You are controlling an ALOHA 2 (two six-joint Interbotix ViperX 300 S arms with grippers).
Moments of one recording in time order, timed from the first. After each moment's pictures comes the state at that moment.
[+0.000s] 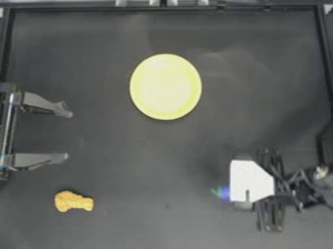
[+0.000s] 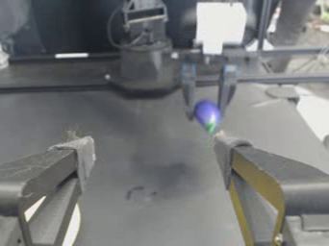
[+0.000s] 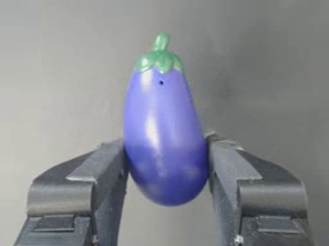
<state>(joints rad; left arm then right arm) -0.01 -0.94 1.15 0.00 -0.20 0.02 0.29 -0.24 0.73 -0.35 0.66 0.70</state>
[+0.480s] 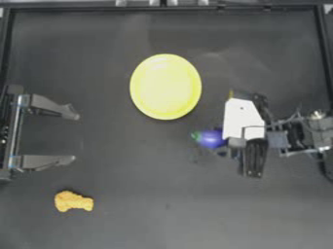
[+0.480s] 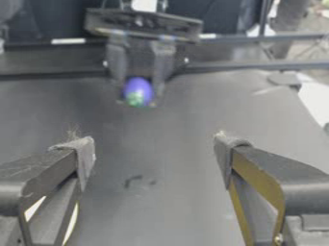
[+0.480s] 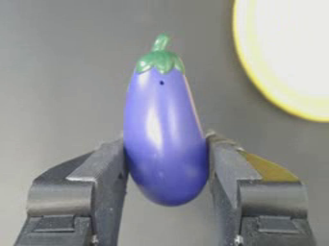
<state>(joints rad) -0.01 -0.89 1.14 0.00 -0.21 0.02 0.00 -0.30 0.73 -0.42 0.50 0.49</state>
